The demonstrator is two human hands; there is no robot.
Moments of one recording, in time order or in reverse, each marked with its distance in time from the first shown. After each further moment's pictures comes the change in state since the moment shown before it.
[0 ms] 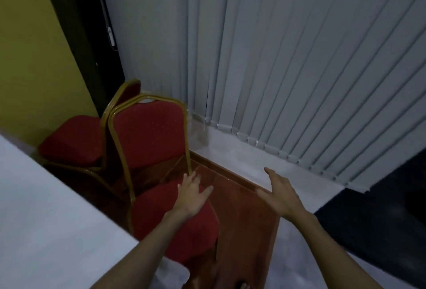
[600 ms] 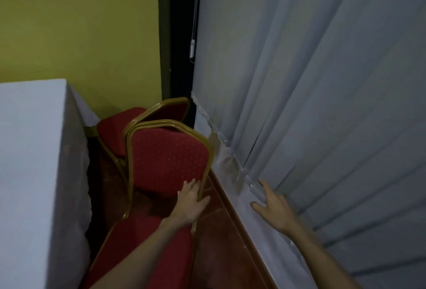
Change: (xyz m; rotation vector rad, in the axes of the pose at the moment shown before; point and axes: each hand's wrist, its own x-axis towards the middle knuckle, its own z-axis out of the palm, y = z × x) left_hand 0.266 0.049 -0.023 -0.151 0.335 -0.363; right_hand 0.409 -0.024 -0.034 -0.013 -0.419 -0.536
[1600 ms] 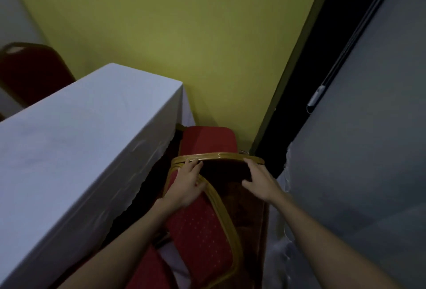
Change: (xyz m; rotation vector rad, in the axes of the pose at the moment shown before) left_hand 0.233 -0.017 -0.166 0.034 0.579 -0.391; right_hand 0.481 -0.173 0.006 -0.237 -0.467 -0.716
